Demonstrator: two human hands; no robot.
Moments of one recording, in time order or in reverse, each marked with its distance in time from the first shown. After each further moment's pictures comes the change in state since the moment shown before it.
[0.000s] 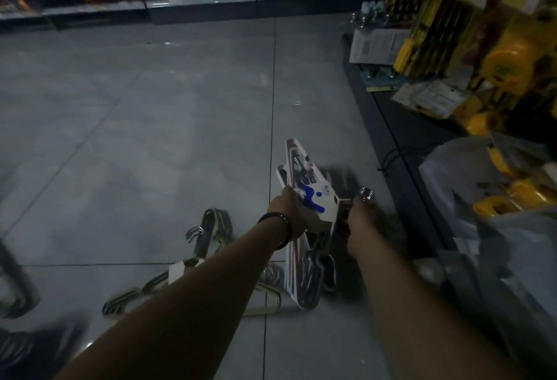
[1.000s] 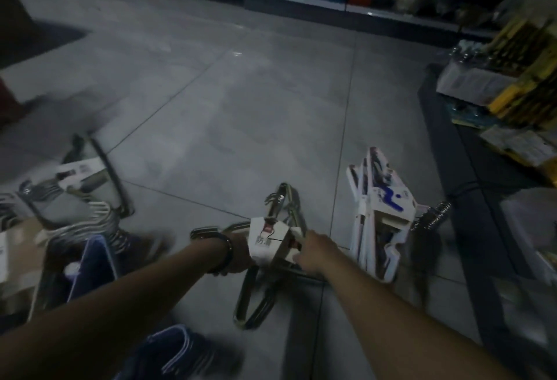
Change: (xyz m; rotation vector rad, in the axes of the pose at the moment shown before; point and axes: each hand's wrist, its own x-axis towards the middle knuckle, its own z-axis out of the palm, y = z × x) left_hand -0.161 -0.238 -0.109 0.261 -0.433 -0.328; right_hand -0.165 0.139 0.109 -1.537 -0.515 -0.630
